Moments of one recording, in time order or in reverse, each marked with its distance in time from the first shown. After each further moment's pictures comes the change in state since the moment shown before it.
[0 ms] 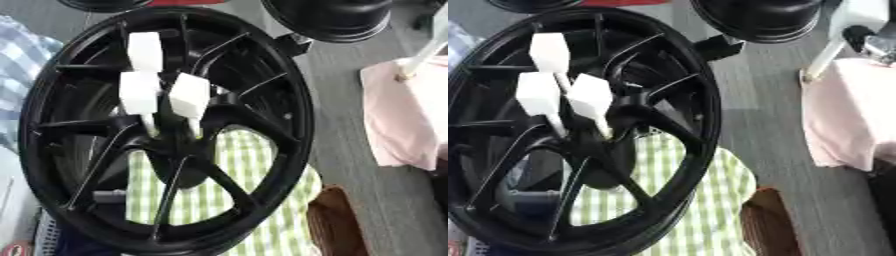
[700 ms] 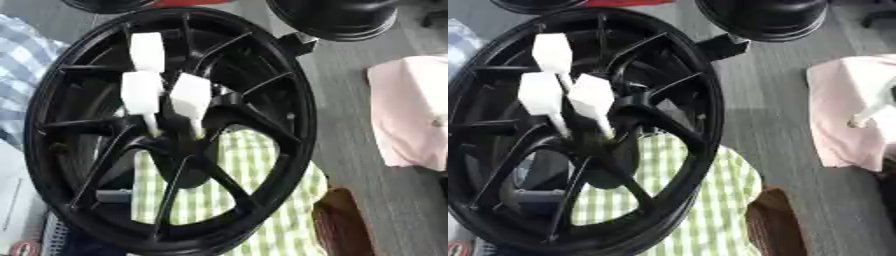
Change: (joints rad) left arm 0.001 -0.001 0.006 0.000 0.000 0.000 0.008; right arm 0.129 0.131 -0.078 0.163 0.167 0.004 -0.035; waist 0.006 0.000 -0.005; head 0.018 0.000
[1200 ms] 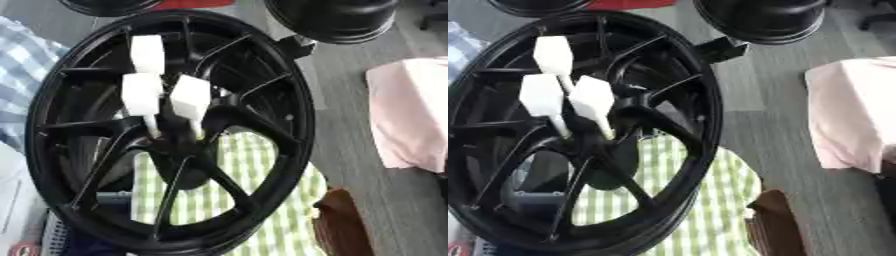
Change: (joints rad) left arm 0.002 0.000 0.001 0.000 0.001 0.004 0.004; right arm 0.013 0.038 -0.038 0.021 -0.021 -0.003 -0.022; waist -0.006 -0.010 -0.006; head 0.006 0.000
